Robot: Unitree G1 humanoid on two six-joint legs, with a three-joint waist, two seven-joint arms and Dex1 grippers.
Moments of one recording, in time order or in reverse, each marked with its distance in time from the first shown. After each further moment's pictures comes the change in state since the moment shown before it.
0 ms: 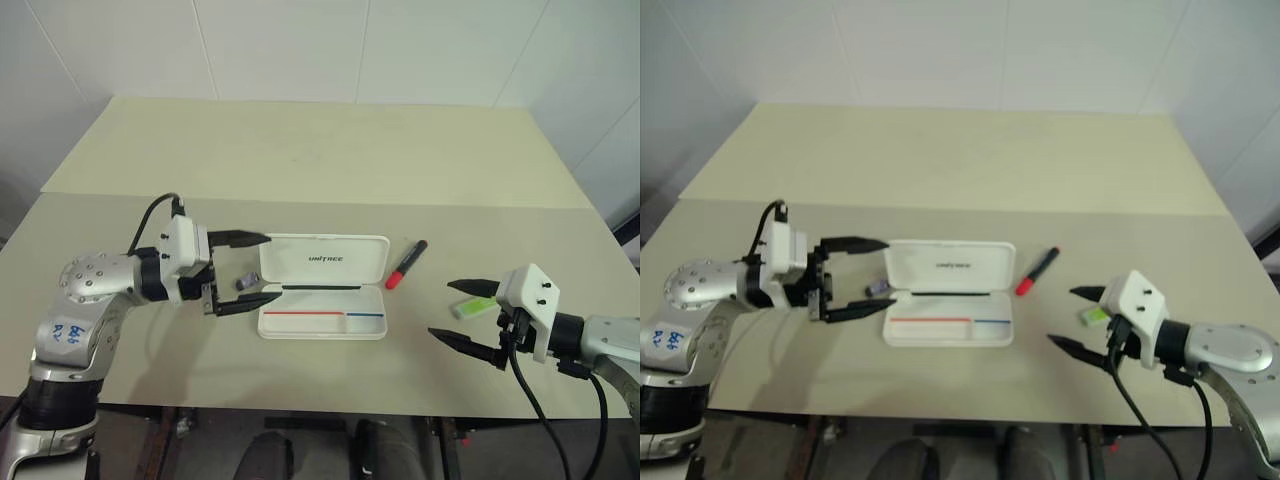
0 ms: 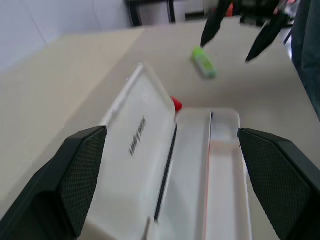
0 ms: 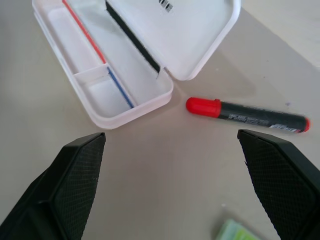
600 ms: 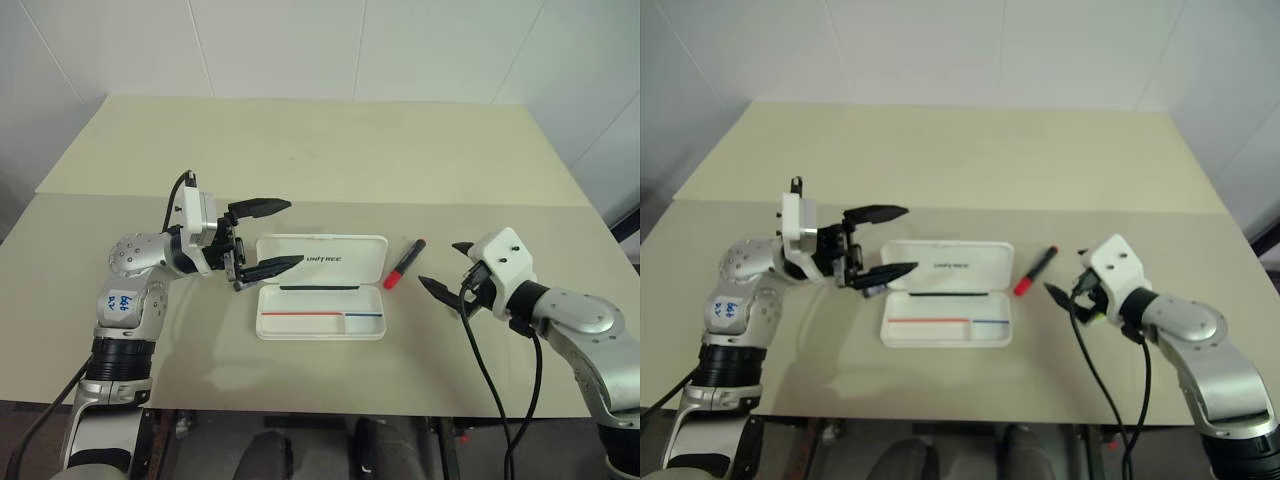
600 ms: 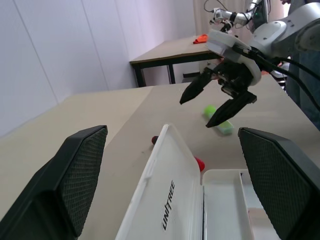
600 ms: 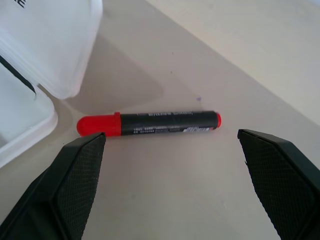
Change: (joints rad) left arm -0.176 -0.172 -0.036 0.348 -0.005 -0.212 -0.077; right arm -0.230 0.163 0.156 0.080 -0.171 0.197 -0.349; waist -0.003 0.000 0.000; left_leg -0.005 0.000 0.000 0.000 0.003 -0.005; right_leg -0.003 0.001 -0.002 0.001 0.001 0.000
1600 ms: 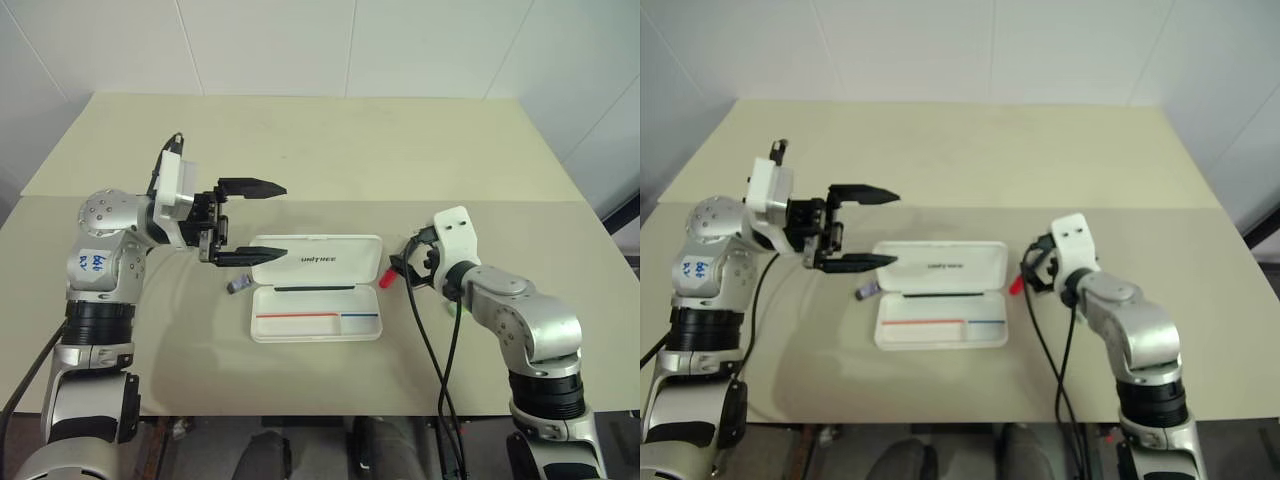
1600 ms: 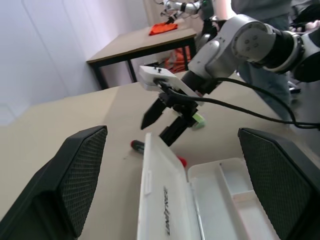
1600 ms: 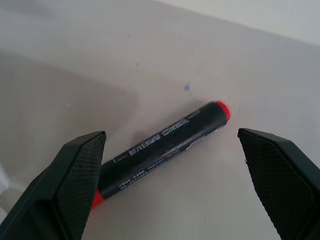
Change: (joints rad) left arm -0.142 0.115 0.012 0.046 -0.015 0.071 -0.182; right arm -0.294 0.355 0.079 0.102 -0.055 0.464 -0.343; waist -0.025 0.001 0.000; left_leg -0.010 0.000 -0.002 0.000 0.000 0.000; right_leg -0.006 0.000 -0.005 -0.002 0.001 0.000
